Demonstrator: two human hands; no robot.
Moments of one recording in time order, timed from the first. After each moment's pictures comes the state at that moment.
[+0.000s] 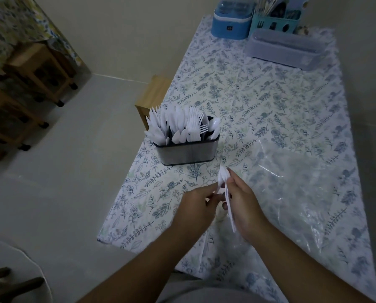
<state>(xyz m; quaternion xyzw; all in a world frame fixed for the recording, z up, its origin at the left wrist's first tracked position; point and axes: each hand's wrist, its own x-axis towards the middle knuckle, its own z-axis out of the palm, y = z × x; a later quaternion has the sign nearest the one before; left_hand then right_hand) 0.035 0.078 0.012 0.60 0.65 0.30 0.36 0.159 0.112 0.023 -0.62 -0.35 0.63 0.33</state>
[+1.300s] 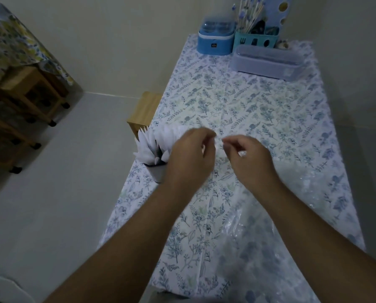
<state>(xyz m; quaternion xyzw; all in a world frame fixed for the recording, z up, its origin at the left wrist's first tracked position) 0.033 0.183 0.115 0.66 0.63 0.37 0.16 0.186 0.203 0.090 -0.60 -0.65 0.32 0.35</state>
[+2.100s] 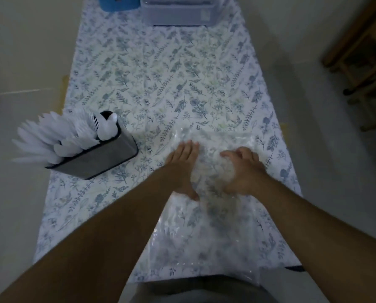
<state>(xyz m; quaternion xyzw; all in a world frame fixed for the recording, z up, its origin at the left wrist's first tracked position) 0.160 0.194 -0.037 0.82 0.46 -0.21 0.25 0.355 0.132 -0.006 -0.74 -0.58 0.35 -0.04</state>
